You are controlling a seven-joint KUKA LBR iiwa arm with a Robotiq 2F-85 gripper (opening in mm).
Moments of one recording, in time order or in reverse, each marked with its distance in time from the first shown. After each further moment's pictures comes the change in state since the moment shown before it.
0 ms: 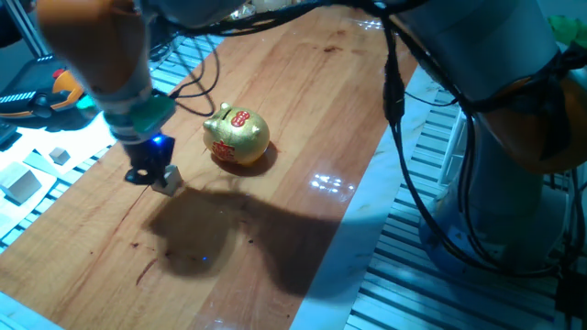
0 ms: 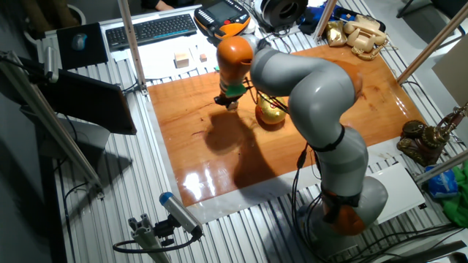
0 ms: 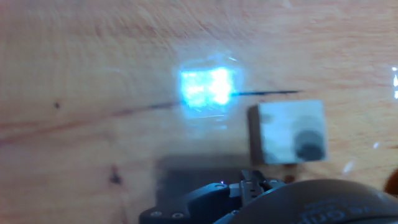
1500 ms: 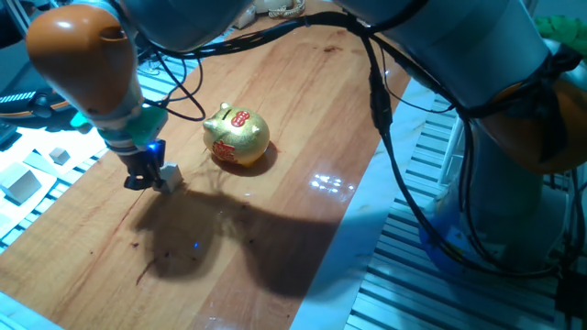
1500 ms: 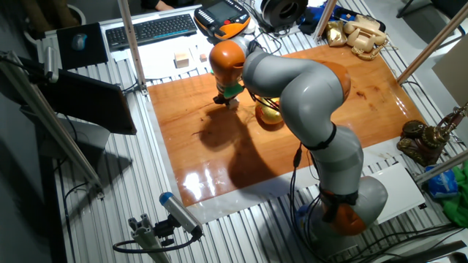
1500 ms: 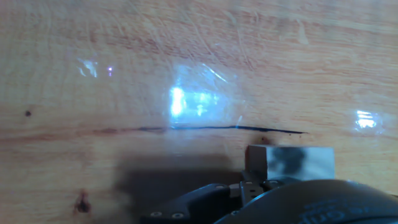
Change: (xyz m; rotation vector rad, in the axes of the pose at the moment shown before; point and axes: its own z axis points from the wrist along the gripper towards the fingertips) arm -0.020 -0.019 0.026 0.065 -0.031 -0.145
